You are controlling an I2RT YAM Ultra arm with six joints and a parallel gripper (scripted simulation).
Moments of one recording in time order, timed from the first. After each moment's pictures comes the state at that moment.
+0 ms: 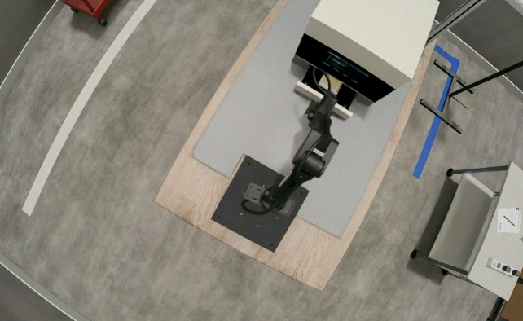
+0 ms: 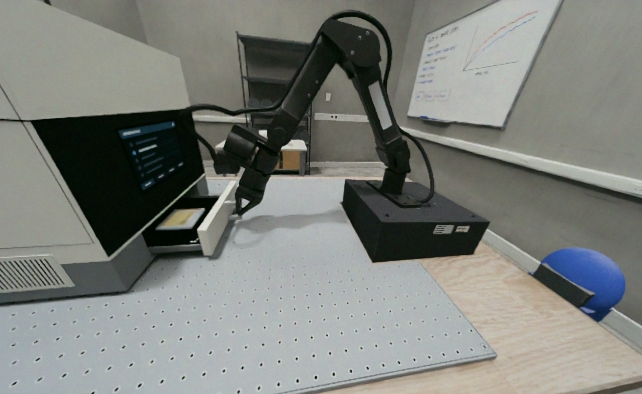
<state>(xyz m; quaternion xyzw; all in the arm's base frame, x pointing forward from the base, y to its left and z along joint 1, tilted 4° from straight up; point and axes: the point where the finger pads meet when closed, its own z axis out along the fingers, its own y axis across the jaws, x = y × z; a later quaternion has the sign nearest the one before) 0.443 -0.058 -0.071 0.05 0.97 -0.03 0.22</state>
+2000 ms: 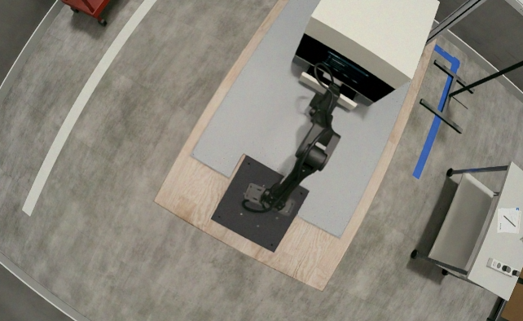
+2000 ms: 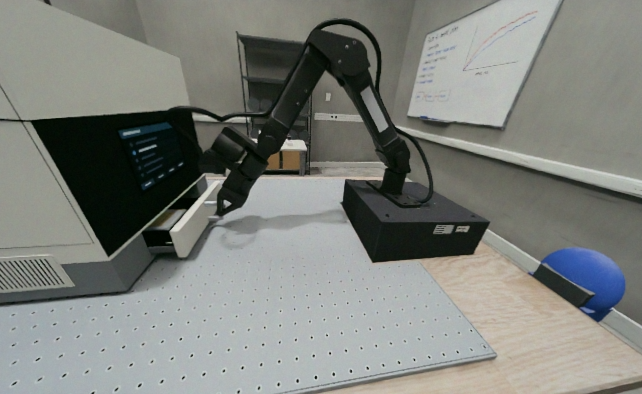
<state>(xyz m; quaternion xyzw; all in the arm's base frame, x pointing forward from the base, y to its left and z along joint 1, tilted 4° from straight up) 0.495 -0.064 -0.074 0.05 0.96 -0.03 0.29</state>
